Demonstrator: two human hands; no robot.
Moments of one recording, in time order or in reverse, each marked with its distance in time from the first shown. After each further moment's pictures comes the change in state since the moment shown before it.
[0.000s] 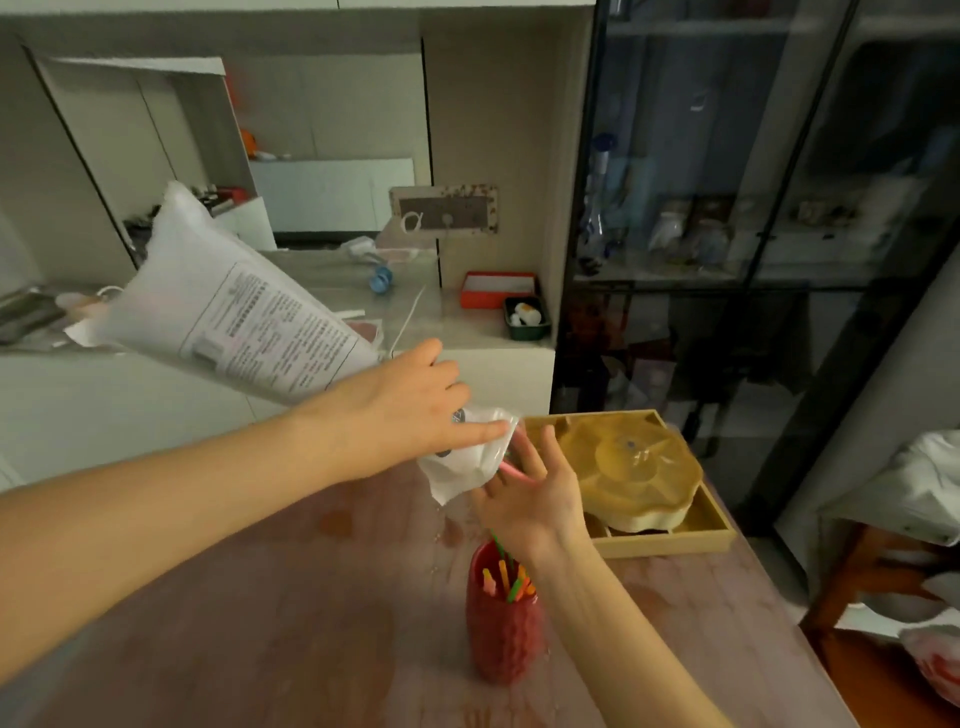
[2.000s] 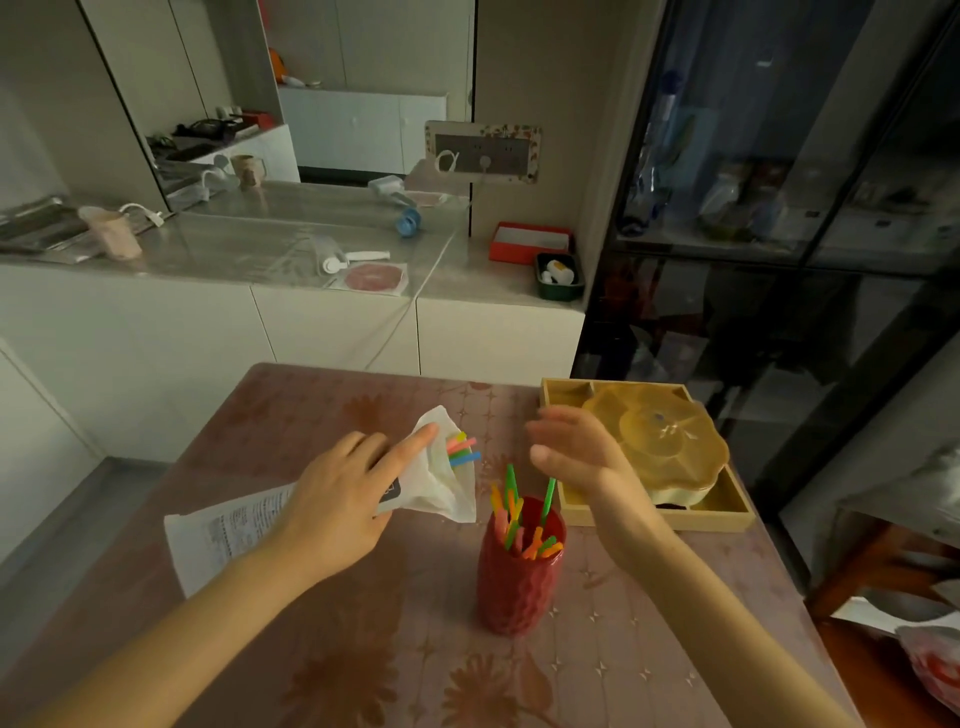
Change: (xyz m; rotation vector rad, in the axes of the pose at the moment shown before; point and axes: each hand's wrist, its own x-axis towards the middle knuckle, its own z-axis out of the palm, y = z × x) left_hand -0.072 0.138 0.063 -0.844 -0.033 -0.803; right_hand -0.007 -0.020 -0.037 -1.232 -0.129 -0.307
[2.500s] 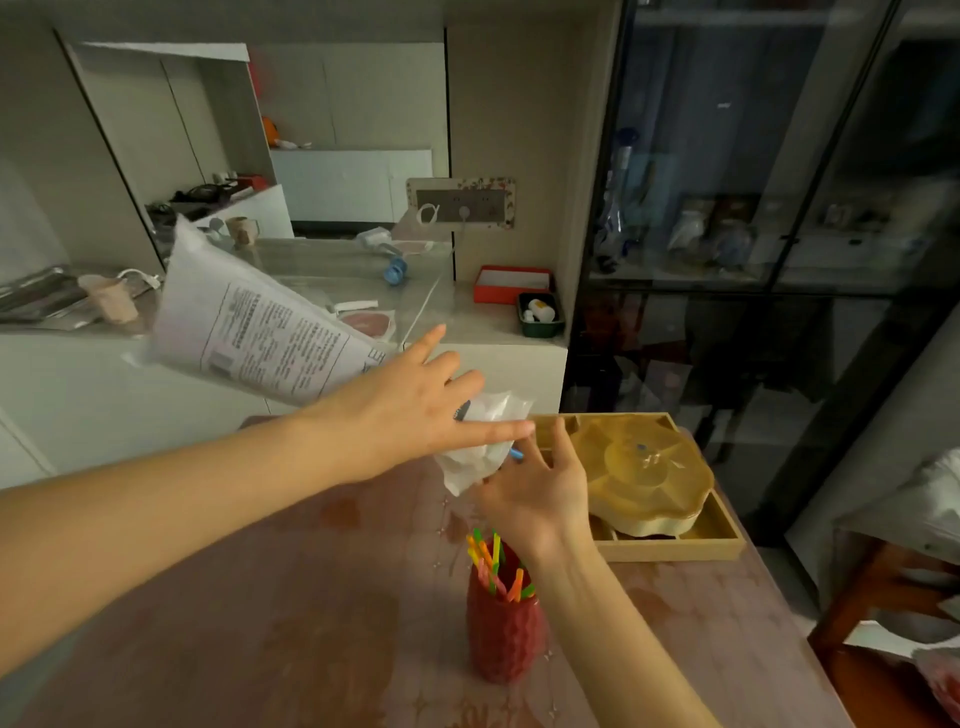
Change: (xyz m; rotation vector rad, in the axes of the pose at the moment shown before) left_hand 0.108 0.029 -0.106 0.723 0.114 0.748; right_hand 0.013 -0.032 0.033 1.367 -0.025 0.292
